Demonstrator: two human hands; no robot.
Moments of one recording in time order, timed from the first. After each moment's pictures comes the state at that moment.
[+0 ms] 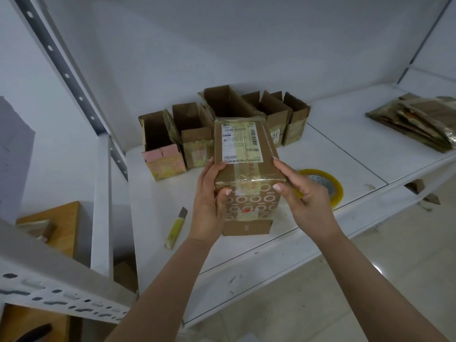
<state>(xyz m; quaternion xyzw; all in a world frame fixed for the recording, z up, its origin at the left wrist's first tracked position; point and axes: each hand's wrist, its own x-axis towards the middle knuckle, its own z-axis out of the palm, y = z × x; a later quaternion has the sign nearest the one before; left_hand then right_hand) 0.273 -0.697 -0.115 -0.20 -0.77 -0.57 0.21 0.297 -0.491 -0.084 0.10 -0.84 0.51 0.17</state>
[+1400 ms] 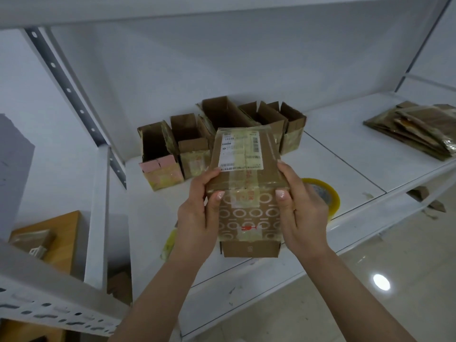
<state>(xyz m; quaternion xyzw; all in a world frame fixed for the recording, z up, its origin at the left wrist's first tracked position) 0.311 -0.695 -0.059 -0.14 -0.81 -0.53 0.22 0.306 -0.509 -0.071 0.11 -0.85 0.35 0.39</state>
